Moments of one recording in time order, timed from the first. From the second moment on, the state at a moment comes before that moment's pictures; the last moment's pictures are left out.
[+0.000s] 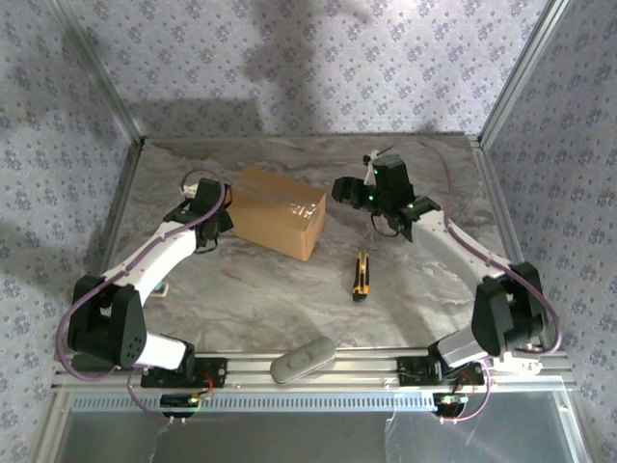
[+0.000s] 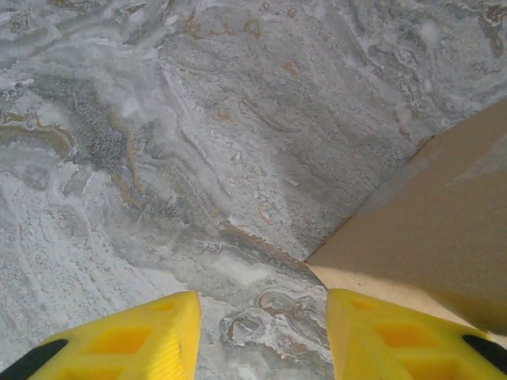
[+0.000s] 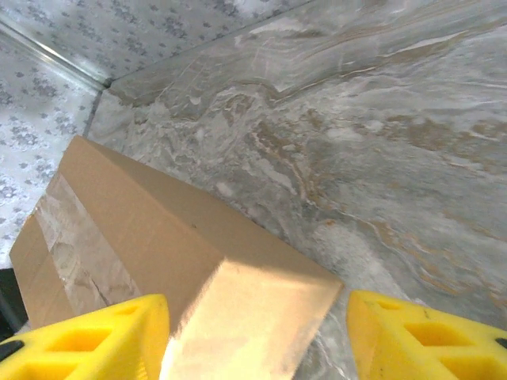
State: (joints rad) left arm -0.33 1.39 0.97 -0.54 -0.35 -0.66; right arm 0.44 1.44 1.10 -0.22 -0.18 0.58
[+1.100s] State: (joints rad) left arm -0.36 1.11 0.94 -0.57 -0.20 -0.64; right arm 0.75 1.26 0.72 -0.66 0.18 0.85
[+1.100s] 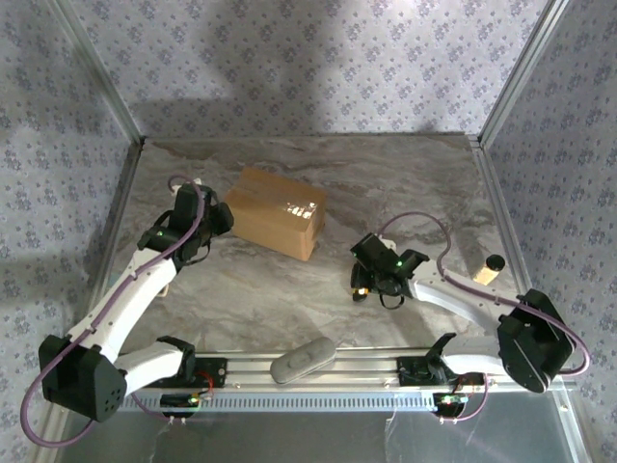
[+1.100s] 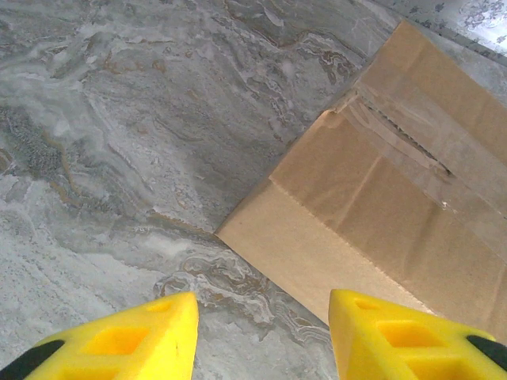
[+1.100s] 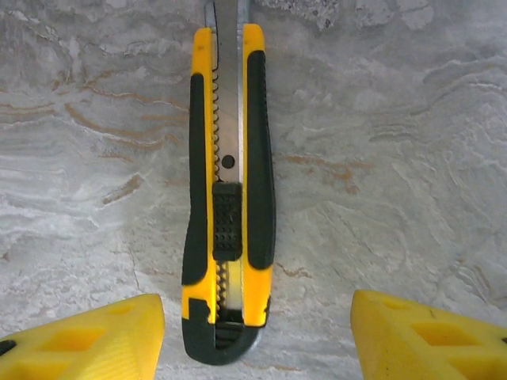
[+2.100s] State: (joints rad) left arm -0.38 1.10 0.93 -0.57 -0.22 -0.67; right arm 0.71 1.52 0.79 -0.57 0.12 0.81
